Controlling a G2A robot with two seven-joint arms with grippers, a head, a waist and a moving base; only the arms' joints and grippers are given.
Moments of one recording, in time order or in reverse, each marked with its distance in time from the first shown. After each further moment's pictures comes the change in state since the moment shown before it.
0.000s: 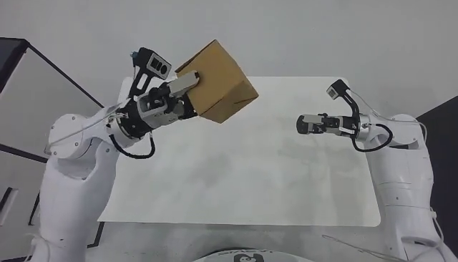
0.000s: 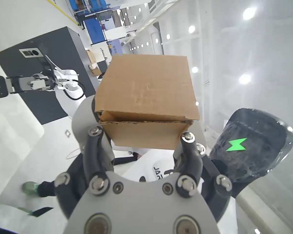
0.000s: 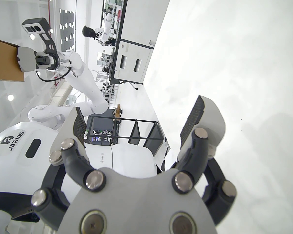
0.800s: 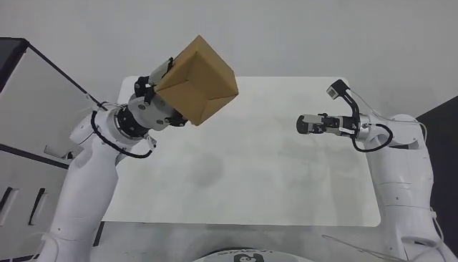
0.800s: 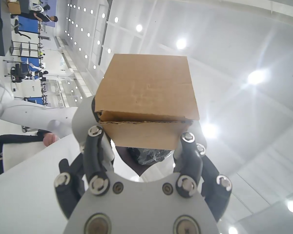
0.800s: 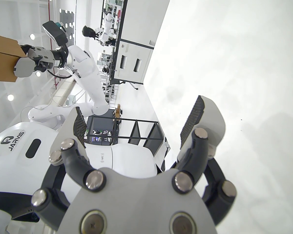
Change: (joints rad) left arm -0.005 -0.013 0.052 0.127 -0.490 0.226 -0.069; right arm 0.000 0.000 0.000 0.000 0.000 0.000 0.000
